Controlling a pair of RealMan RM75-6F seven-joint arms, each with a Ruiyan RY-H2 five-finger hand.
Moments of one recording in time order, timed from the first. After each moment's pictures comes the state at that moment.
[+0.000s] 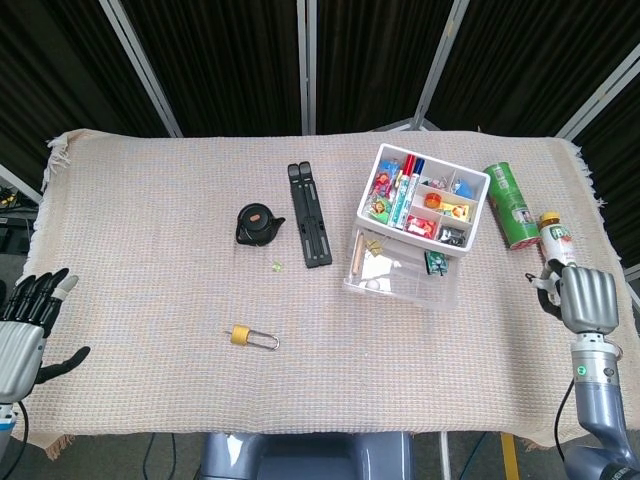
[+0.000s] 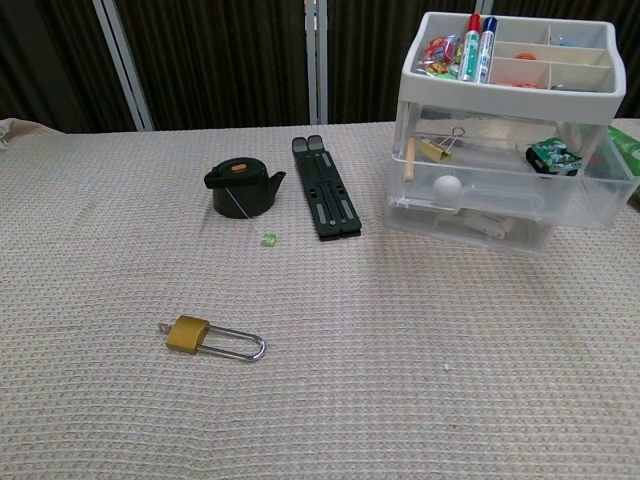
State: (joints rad) left arm -0.09 -1.07 -0.01 -1.73 1.64 1.56 0.04; right arm 0.35 -1.26 0.15 -1.46 -1.13 1.34 -0.20
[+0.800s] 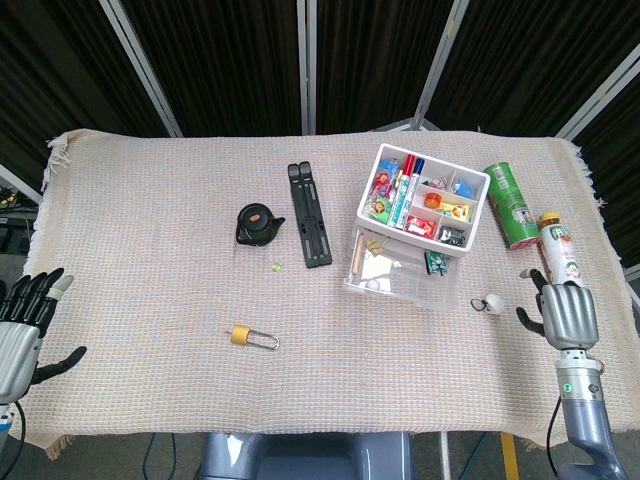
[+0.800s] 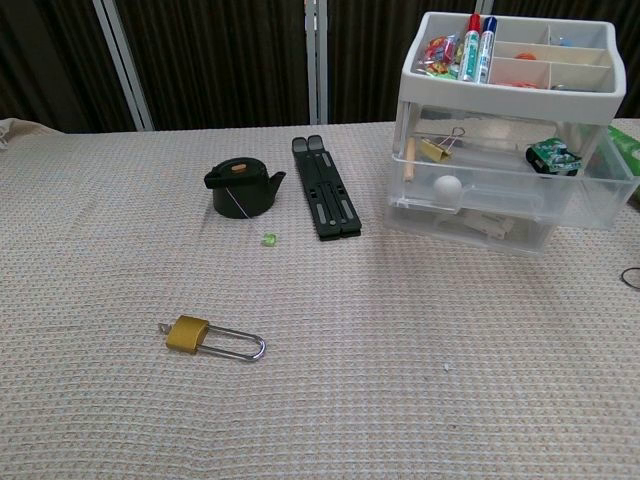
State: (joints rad) left arm -0.09 -1.06 -0.01 -1.72 1.64 1.57 0.04; right arm 0.29 -1.33 0.12 -1.40 -1.27 1.39 -0.14
